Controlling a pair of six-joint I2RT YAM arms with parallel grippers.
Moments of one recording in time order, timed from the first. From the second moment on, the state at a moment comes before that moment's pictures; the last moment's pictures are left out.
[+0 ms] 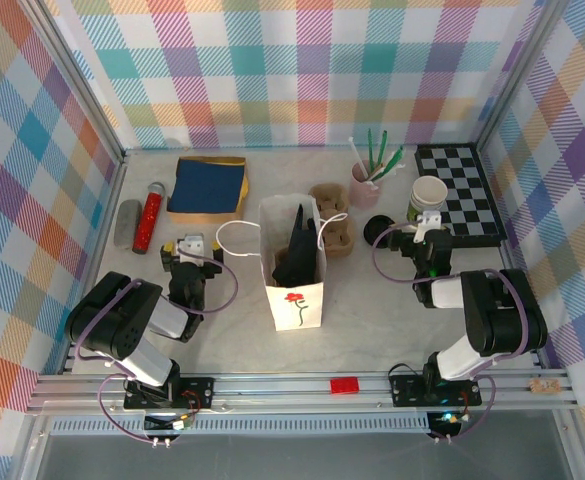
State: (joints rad) left arm -0.30 1.58 0.18 1.22 -0.46 0.07; right arm 0.06 1.55 0.38 0.82 0.08 0.02
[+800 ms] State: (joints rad) left arm -0.09 1.59 0.39 0.79 -0.21 -0.09; right arm 0.04 1.55 0.39 0.79 0.07 0.05
